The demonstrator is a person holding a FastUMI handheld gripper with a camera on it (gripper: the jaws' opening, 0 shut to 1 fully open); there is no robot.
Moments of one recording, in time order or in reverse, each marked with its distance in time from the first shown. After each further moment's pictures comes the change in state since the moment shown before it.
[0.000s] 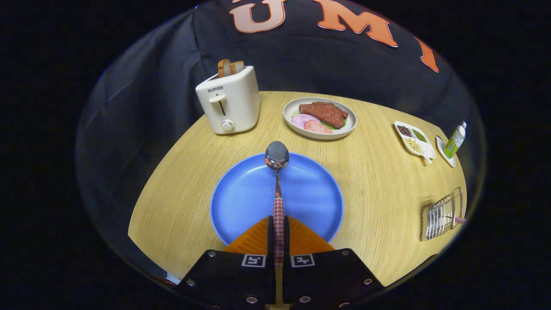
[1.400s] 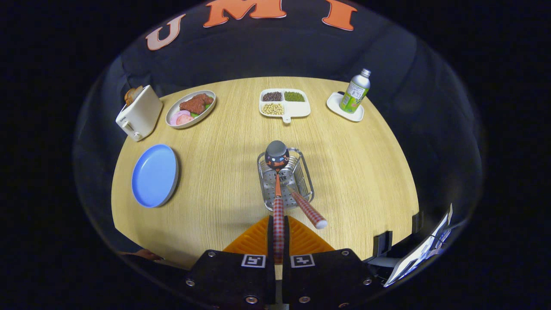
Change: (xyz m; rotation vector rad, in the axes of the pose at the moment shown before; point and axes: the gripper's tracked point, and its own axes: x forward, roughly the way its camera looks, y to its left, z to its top) arm -0.141 -0.279 -0.066 0.189 0.265 -0.248
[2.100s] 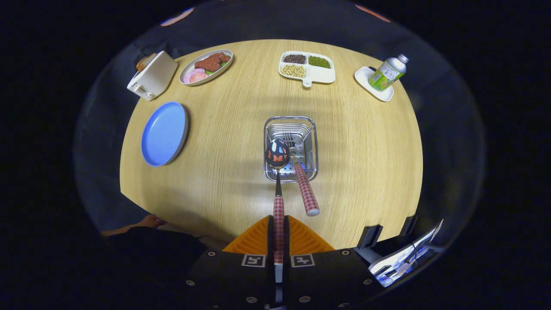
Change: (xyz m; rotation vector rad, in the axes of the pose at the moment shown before) arm -0.012 -0.012 -0.018 -0.141 0.352 0.085
